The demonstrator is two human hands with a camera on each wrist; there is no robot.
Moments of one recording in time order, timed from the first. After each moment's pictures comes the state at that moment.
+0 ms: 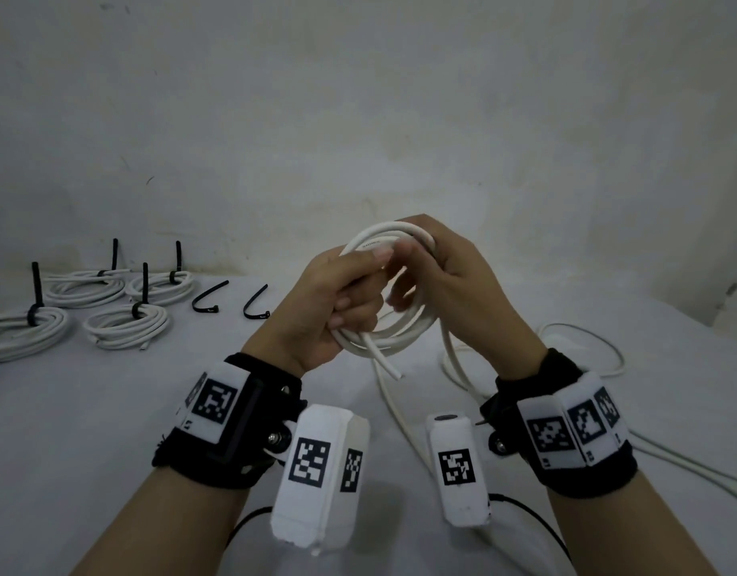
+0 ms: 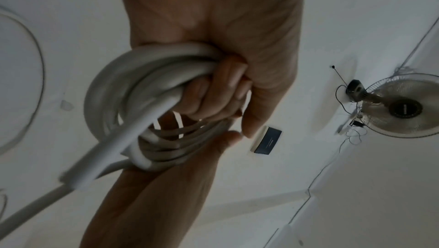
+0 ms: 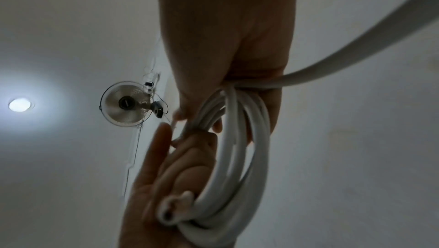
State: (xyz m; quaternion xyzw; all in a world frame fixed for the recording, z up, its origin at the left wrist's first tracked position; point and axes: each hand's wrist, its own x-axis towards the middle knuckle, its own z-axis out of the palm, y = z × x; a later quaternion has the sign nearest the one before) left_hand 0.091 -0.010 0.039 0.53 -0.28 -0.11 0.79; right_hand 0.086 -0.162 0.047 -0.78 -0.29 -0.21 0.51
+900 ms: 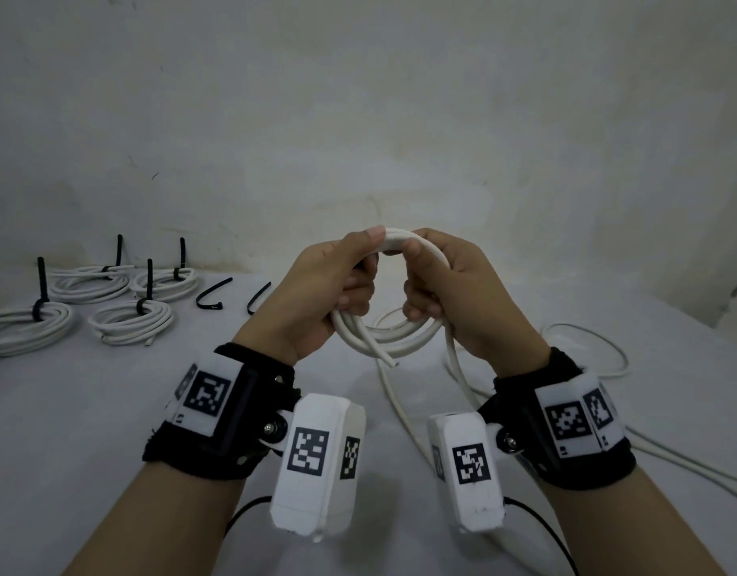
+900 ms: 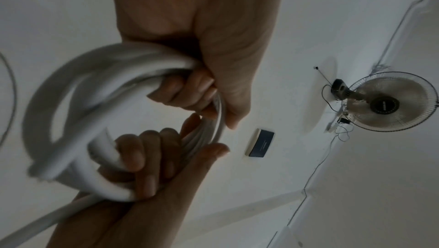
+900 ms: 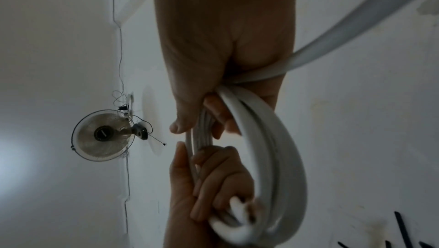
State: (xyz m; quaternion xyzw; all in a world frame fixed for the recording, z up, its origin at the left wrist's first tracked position) left_hand 0.093 -0.008 0.048 0.61 -0.19 -0.03 0.77; right_hand 0.088 -0.156 0.041 -0.69 -0.26 -0.10 0.67
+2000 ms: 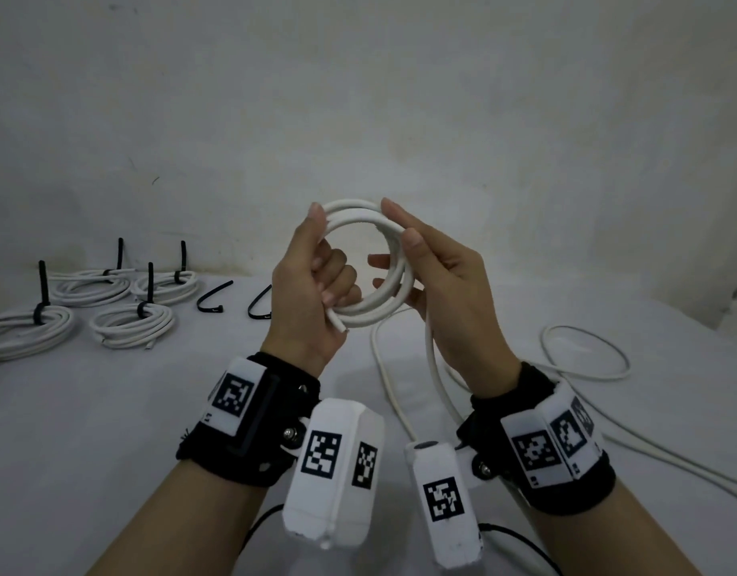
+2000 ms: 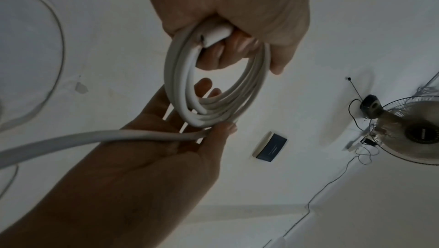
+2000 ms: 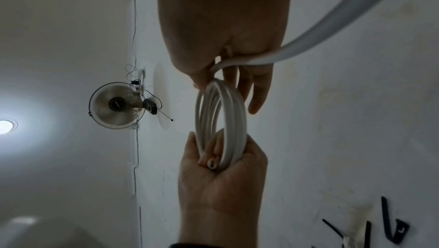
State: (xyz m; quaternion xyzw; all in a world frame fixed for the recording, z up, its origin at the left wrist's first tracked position) left_hand 0.097 -0.015 0.039 0.36 -0.13 0.04 0.92; right_hand 0.080 -0.136 0.037 -0.65 -0.23 -0.19 0.70
